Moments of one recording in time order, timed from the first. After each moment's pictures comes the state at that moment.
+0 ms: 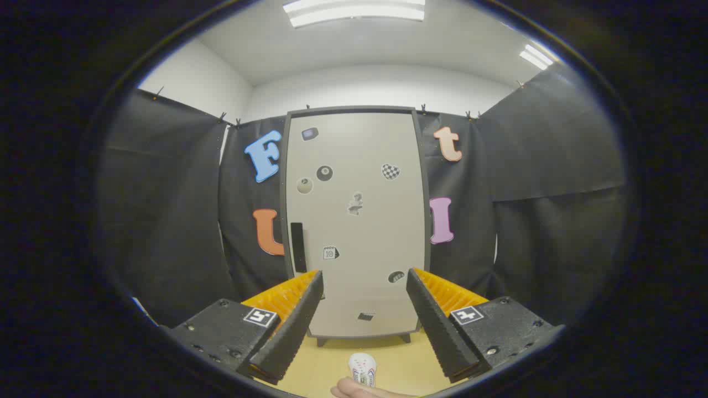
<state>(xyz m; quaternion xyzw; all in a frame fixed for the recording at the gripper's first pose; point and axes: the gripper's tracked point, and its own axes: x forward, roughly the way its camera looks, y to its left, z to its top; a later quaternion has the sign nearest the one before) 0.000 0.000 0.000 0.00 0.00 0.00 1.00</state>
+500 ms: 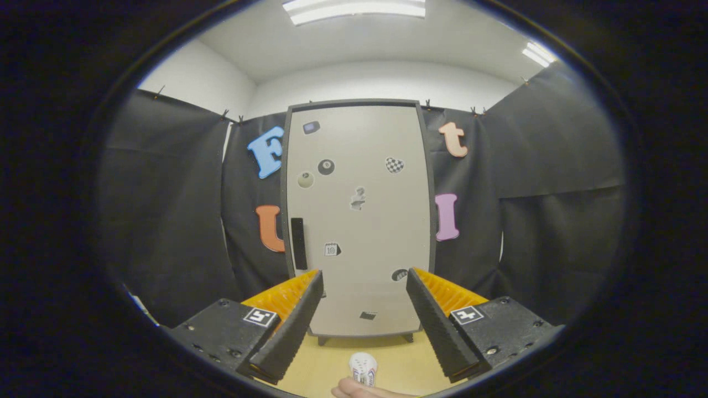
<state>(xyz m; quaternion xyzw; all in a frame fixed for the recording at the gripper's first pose) 0.017 -0.004 -0.007 0.00 0.01 0.01 1.00</state>
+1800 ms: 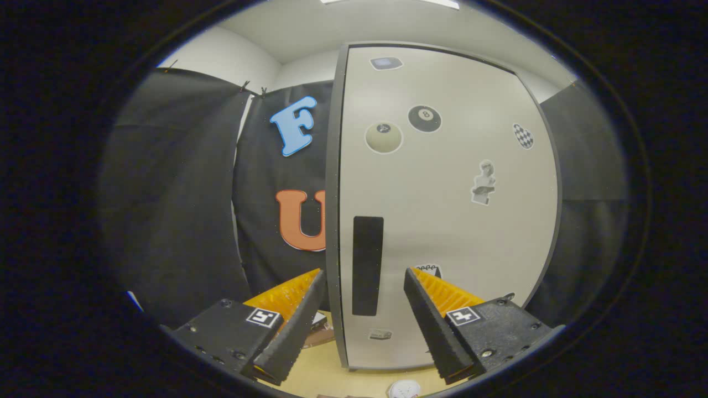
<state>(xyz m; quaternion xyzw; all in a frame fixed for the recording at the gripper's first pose) 0.238 0.155 -0.034 -0.03 0.04 0.06 1.00</state>
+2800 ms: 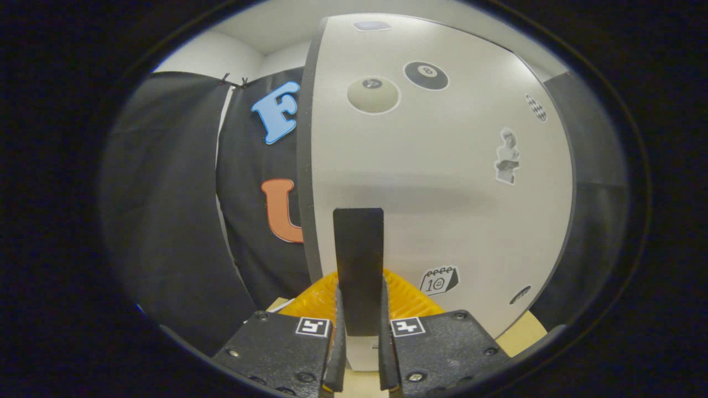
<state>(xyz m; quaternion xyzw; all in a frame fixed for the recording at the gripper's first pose) 0.271 0.156 -0.050 -0.01 0.09 0.06 0.99</state>
